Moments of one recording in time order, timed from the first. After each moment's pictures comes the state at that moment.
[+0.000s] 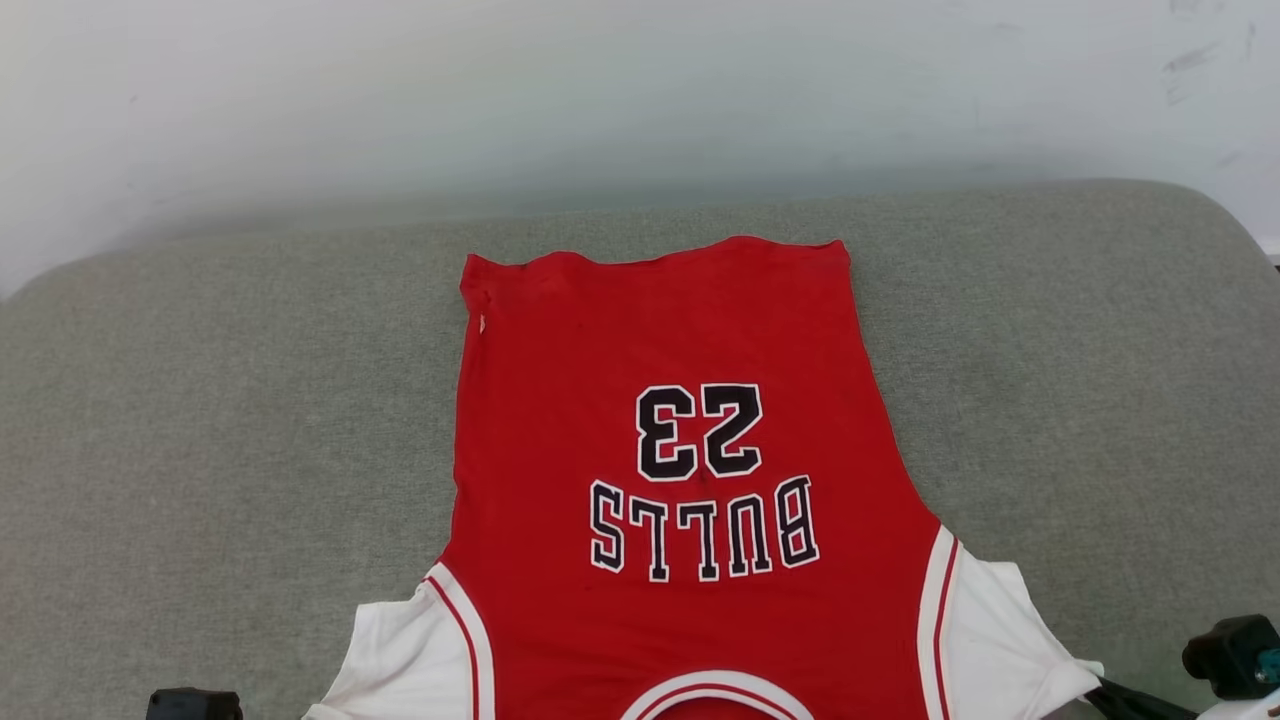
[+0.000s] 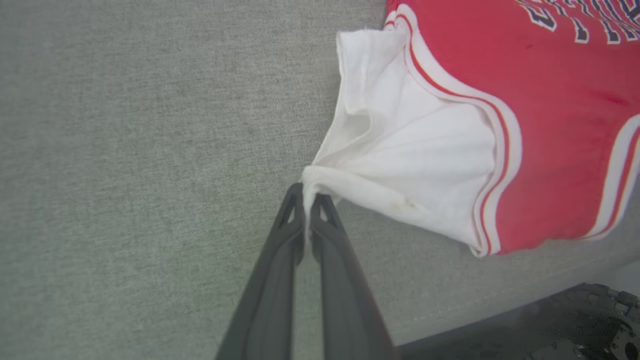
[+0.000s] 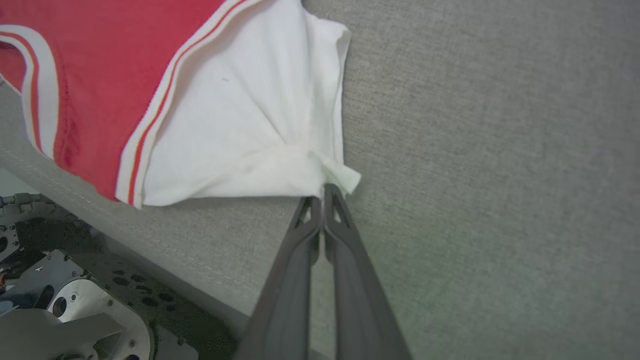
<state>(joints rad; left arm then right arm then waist) -0.13 0.94 -1.03 0.07 -1.21 0.31 -0.26 -0.27 -0.89 1.05 0.39 0.97 0.13 -0.17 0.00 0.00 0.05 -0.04</state>
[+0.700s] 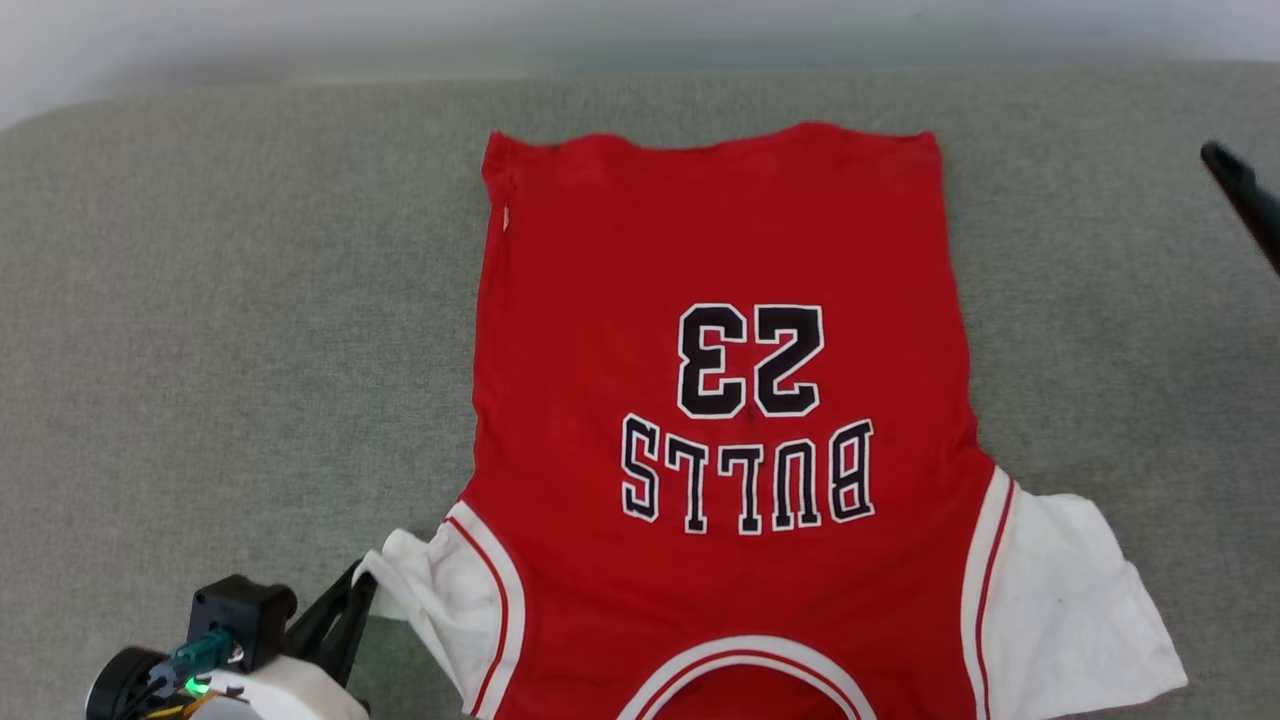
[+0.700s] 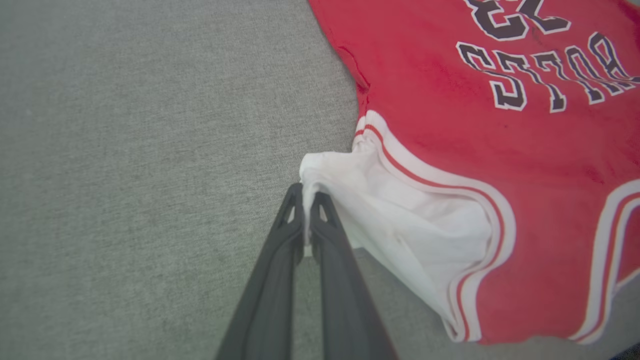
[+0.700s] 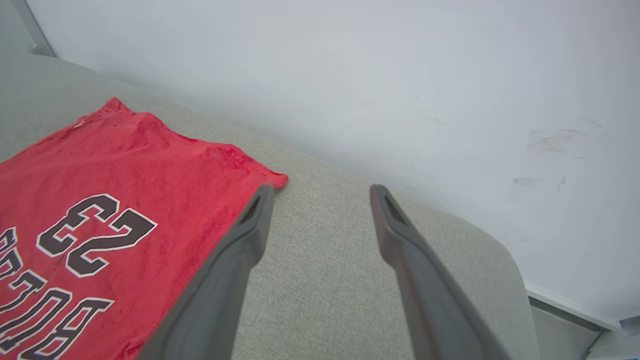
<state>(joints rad) -0.24 0.92 -0.96 -0.11 -1.02 0.42 -0.26 -0.66 -0.86 0.47 0.19 0.74 0.13 0.13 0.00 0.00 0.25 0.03</state>
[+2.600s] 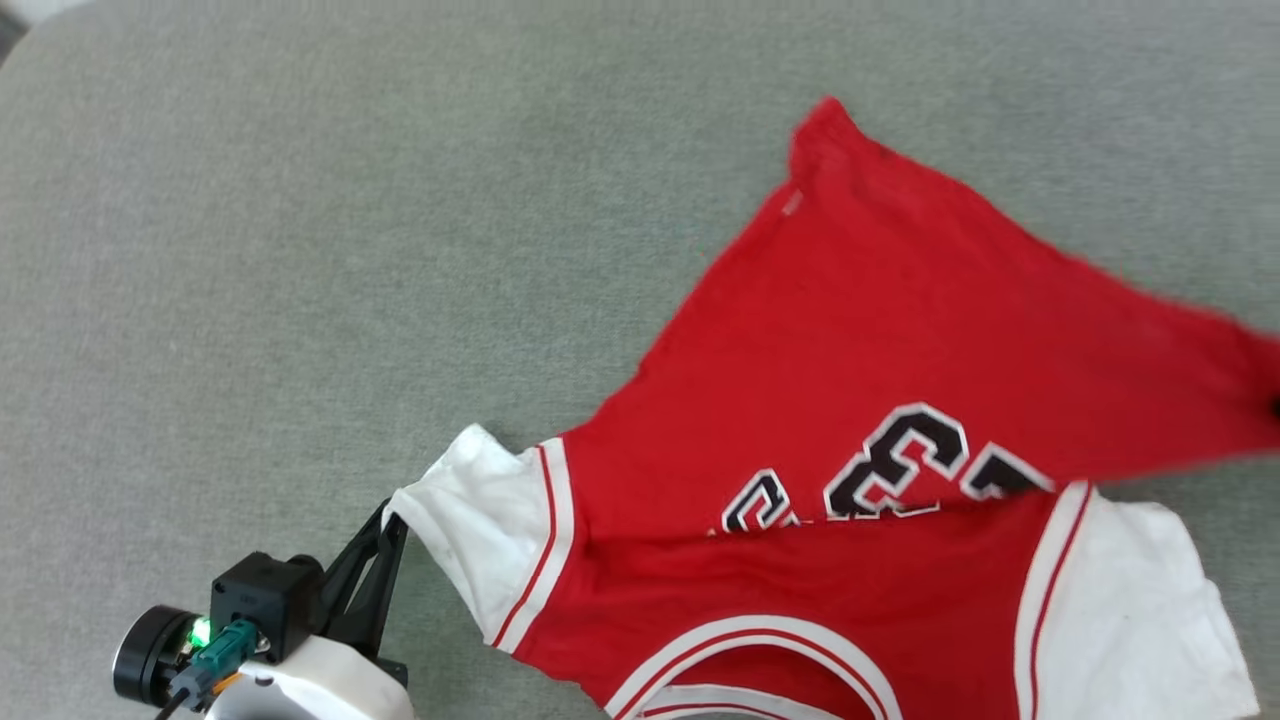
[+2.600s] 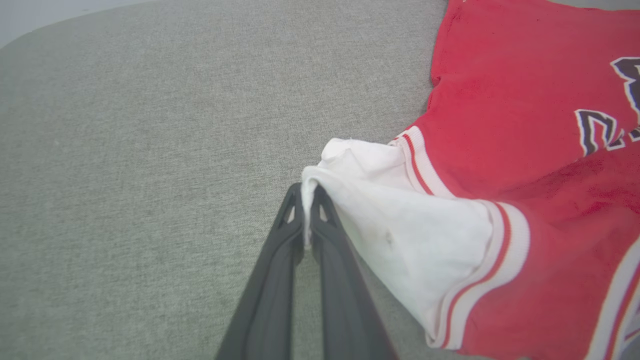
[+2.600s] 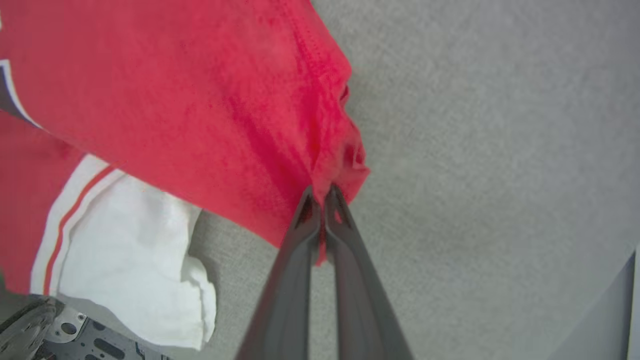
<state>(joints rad) -0.24 0.84 -0.86 -0.19 -0.86 0.47 -0.27 -0.71 -1.13 0.74 0.06 0.98 0.13 0.73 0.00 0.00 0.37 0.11</state>
